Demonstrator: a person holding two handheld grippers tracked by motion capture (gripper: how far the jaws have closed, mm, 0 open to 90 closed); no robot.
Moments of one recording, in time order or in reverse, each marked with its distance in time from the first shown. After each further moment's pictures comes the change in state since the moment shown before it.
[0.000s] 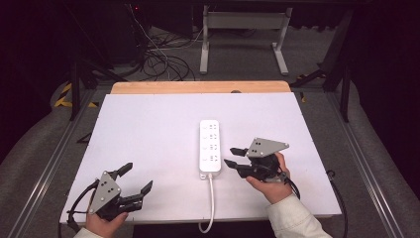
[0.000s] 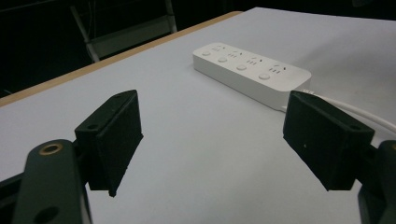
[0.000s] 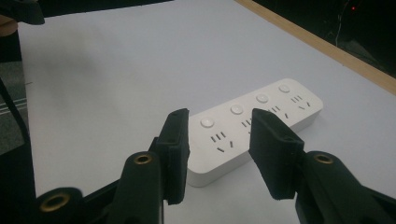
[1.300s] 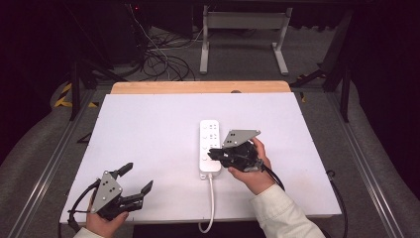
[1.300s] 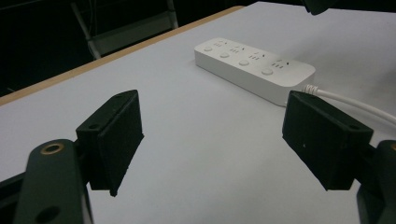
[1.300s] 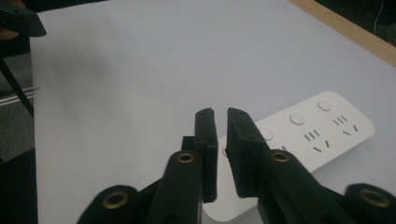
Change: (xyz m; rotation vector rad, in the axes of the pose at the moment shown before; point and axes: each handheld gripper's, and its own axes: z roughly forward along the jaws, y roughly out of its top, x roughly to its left) left arm 0.000 0.000 0.002 0.016 0.007 0.009; right arm 0.003 0.030 0.047 0.091 0.086 -0.016
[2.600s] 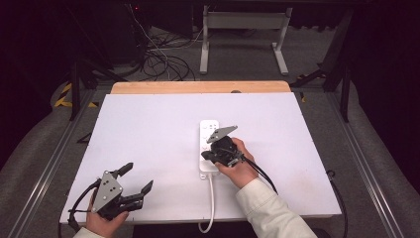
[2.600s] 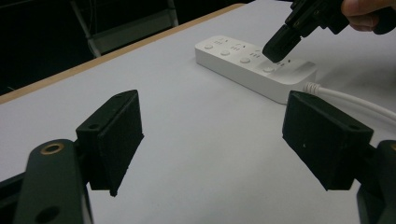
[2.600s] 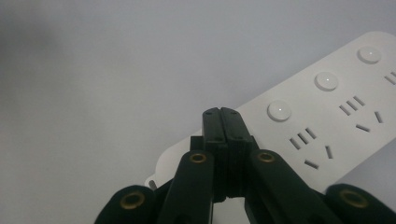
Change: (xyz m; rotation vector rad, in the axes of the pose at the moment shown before) left arm 0.001 0.000 0.001 0.008 0.005 0.012; right arm -0.017 -0.009 0.064 0.171 0.007 0.120
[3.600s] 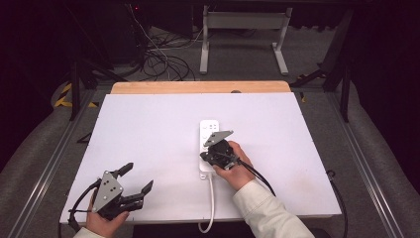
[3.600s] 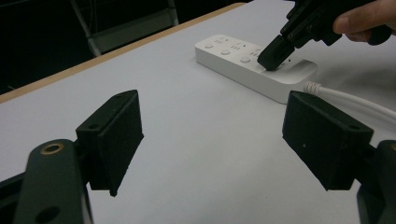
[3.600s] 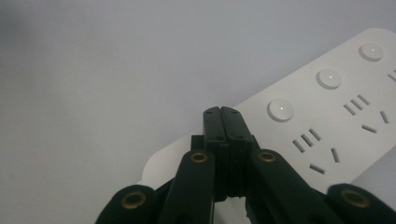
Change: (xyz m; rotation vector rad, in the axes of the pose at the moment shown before) left arm -0.001 0.000 0.001 0.002 -0.002 -0.010; right arm 0.006 -0.005 0.013 0.002 -0.062 -0.028
